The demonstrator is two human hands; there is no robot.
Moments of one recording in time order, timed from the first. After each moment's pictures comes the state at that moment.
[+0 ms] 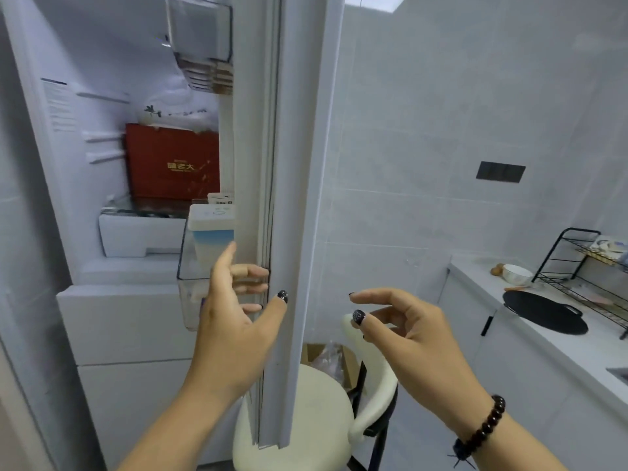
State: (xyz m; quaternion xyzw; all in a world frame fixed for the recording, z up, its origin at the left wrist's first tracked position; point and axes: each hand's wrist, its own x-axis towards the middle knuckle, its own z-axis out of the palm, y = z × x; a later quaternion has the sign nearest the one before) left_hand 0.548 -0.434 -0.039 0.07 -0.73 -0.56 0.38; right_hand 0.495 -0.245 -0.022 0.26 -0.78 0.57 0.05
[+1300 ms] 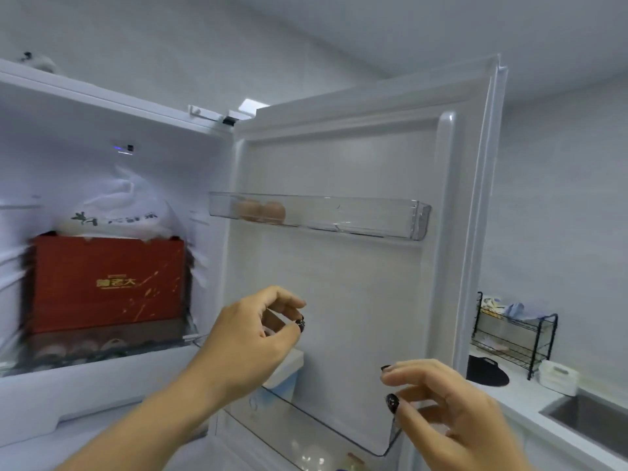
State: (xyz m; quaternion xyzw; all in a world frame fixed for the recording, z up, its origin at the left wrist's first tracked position) left_hand 0.463 -0.657 0.087 -0.20 -0.81 -0.48 0.26; right_hand 0.517 -0.428 0.043 0.21 -0.82 0.42 0.33
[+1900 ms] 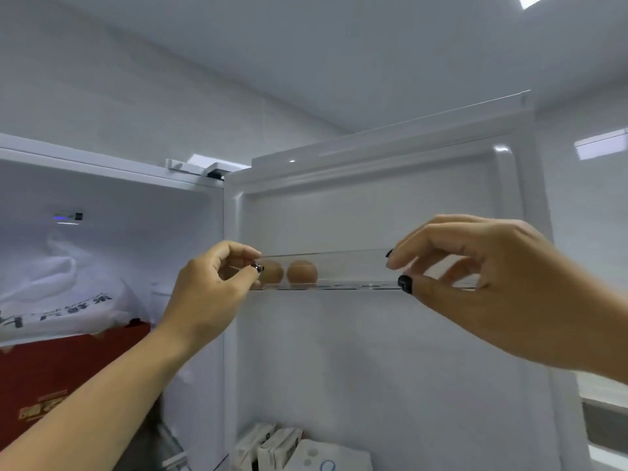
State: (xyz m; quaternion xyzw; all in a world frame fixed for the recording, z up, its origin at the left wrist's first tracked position) left_hand 0.305 -0.772 0.189 -0.28 -0.70 -0.54 0.36; right_hand 0.478 -0.540 0.205 0.20 -0.85 0.16 0.45
